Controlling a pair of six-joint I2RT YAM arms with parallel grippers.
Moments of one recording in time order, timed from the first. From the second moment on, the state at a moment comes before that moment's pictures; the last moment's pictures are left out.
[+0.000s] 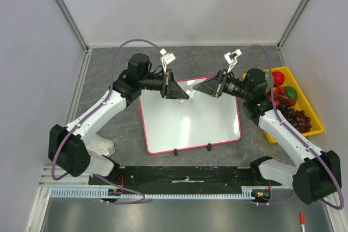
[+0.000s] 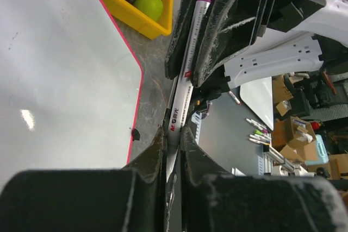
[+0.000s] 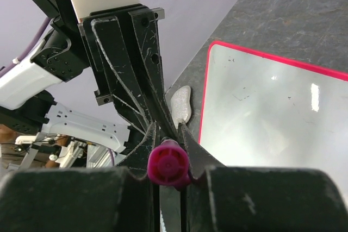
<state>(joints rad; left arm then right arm) -0.53 1.41 1.18 -0.15 0.96 -0.45 0.37 1.14 0.83 0.33 -0.76 0.83</state>
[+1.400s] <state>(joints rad) -0.53 1.33 1.19 -0.26 1.04 -0.38 0.43 1.17 0.86 0.39 -0.97 0.84</state>
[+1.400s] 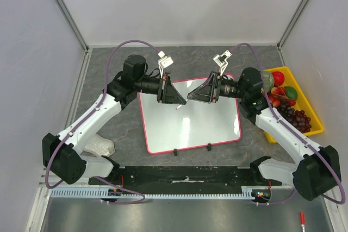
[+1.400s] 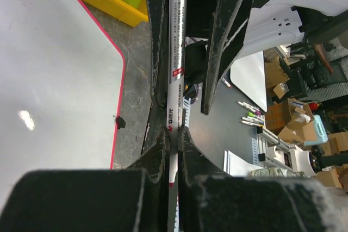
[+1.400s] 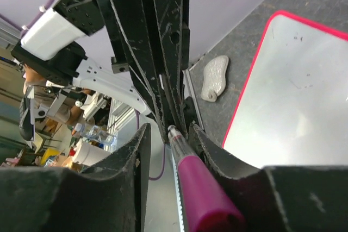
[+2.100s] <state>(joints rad) -0.53 1.30 1.18 -0.31 1.03 -0.35 0.43 1.15 0.86 0.25 -0.94 0.76</state>
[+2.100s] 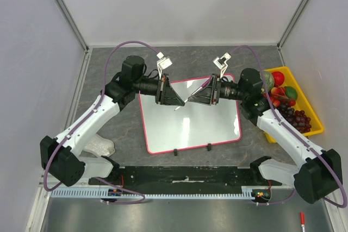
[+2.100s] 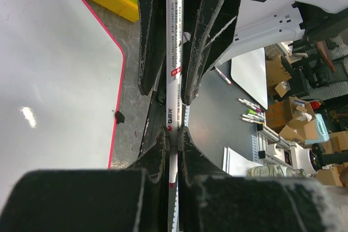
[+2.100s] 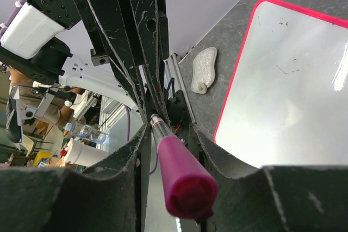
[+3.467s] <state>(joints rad) -0.53 1.29 1.15 -0.32 1.03 -0.32 0.42 1.14 0.86 0.25 -0.95 0.78</state>
